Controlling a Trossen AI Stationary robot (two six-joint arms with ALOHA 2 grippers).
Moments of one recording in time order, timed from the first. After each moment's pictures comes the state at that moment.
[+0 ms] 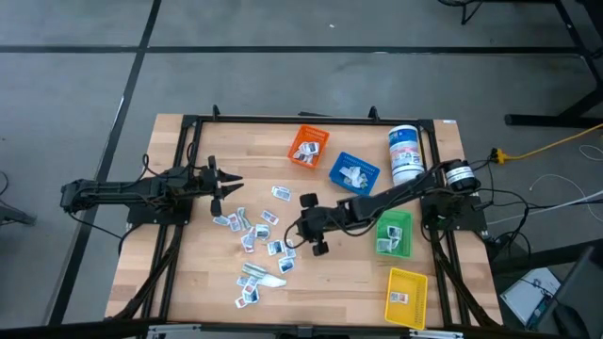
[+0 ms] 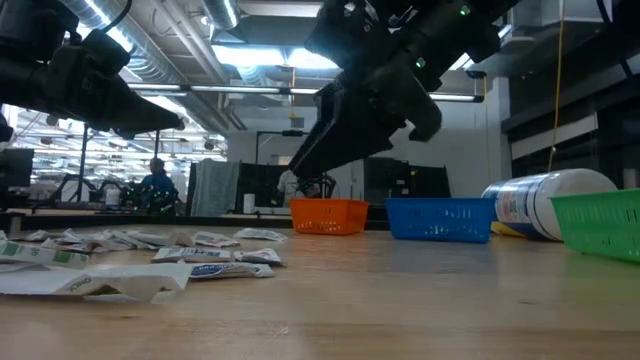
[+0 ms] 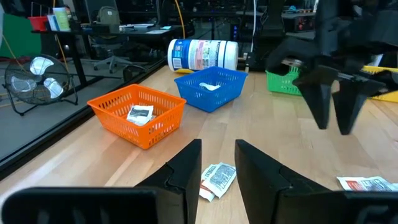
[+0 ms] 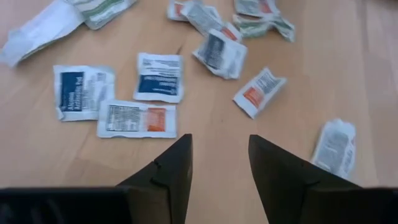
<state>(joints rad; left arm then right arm) 0.11 0.18 0.01 0.03 -0.16 -0.03 0.23 1.85 1.14 -0.01 0.18 -0.24</state>
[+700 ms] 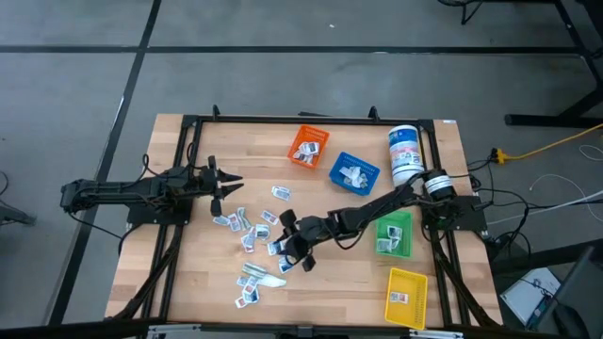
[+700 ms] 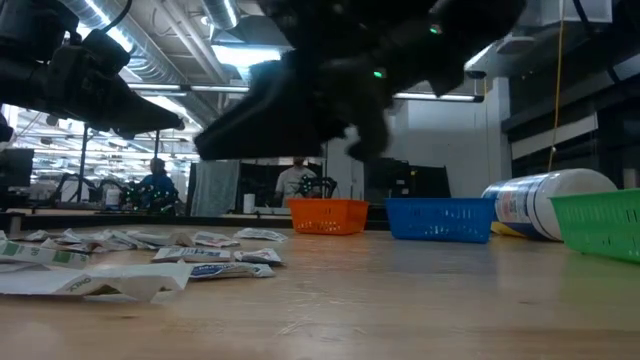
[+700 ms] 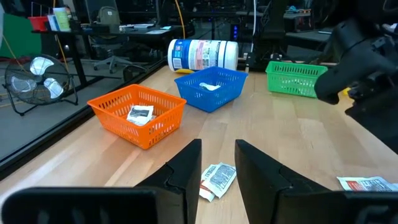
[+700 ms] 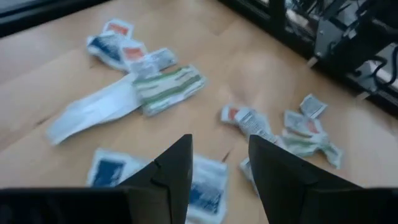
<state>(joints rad) 0.11 0.18 0.01 0.03 -0.16 -0.03 0.26 2.04 1.23 0.37 0.01 -0.46</state>
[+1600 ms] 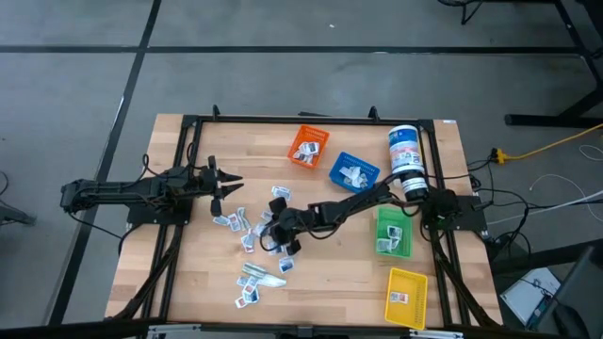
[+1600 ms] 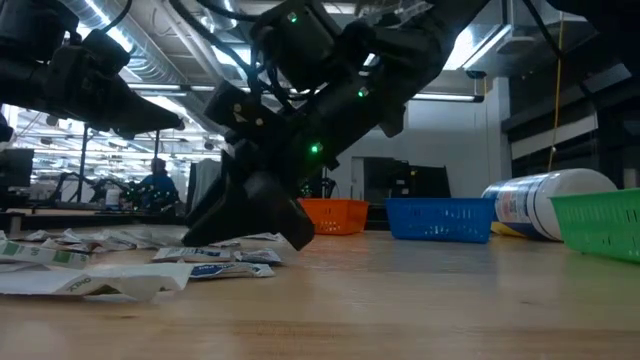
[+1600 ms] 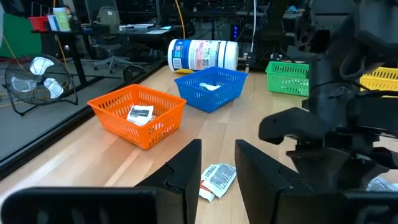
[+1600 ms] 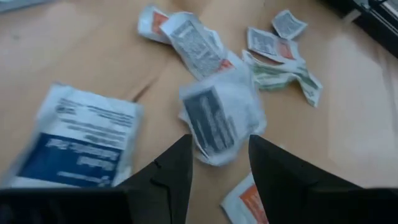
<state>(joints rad) 0.11 0.18 0.01 0.03 -0.16 -0.03 0.17 2.24 1.44 0.20 0.13 -0.51</state>
